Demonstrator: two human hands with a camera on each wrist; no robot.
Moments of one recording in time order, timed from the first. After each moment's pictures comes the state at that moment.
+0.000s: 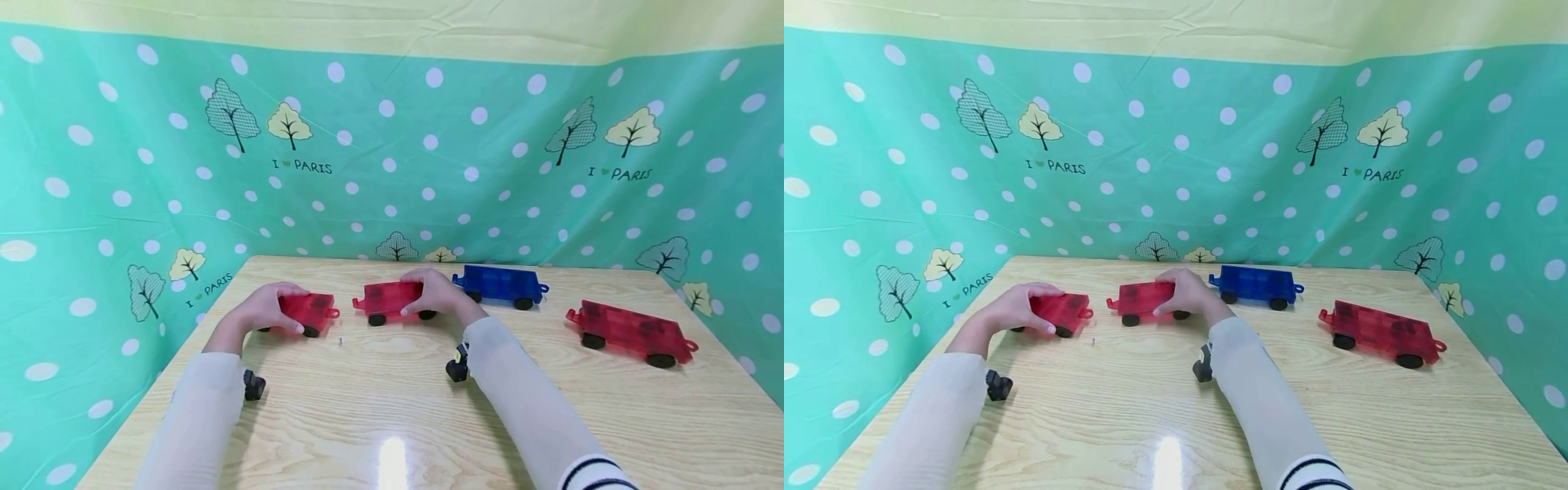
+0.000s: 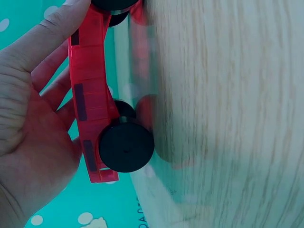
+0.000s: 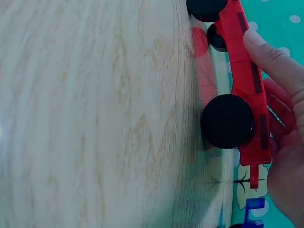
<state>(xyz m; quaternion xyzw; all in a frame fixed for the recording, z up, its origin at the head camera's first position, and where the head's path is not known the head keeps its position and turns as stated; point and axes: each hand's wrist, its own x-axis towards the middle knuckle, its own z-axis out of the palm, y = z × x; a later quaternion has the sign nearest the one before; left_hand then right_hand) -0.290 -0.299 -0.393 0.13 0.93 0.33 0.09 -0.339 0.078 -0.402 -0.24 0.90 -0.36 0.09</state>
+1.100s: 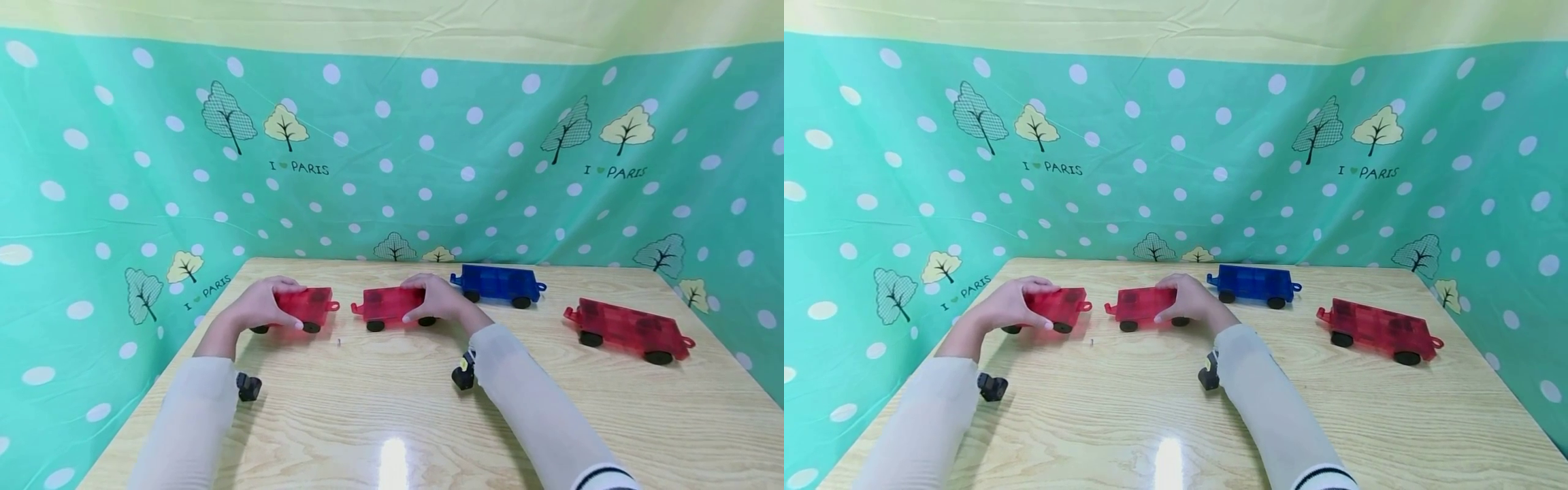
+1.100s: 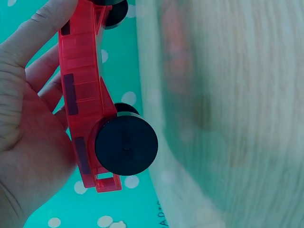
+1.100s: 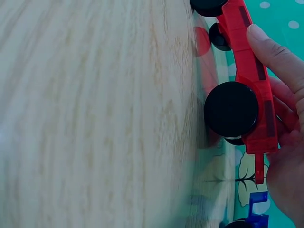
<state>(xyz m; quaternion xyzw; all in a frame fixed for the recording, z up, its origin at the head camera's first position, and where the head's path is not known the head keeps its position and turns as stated) -0.285 -0.295 -0.377 0.13 0.94 0.30 0.05 -0.328 0.086 -0.409 -0.25 0.89 -0.36 0.08</state>
